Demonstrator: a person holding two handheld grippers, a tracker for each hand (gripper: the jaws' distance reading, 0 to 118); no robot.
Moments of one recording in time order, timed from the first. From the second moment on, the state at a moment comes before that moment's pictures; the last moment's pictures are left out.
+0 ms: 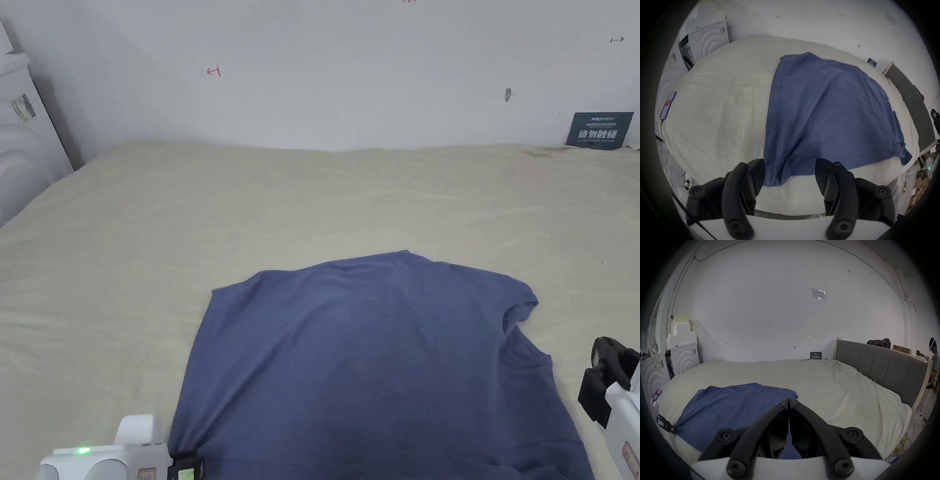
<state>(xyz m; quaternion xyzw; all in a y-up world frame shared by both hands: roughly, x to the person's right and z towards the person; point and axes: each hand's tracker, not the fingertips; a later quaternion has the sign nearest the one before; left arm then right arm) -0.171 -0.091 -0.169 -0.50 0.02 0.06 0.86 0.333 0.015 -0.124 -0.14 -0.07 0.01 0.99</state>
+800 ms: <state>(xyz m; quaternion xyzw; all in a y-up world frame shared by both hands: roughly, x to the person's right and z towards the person) -0.165 -0.080 -0.167 -0.50 0.00 0.03 0.87 0.354 -0.051 -0.101 -0.33 -0.06 -0.05 0.94</state>
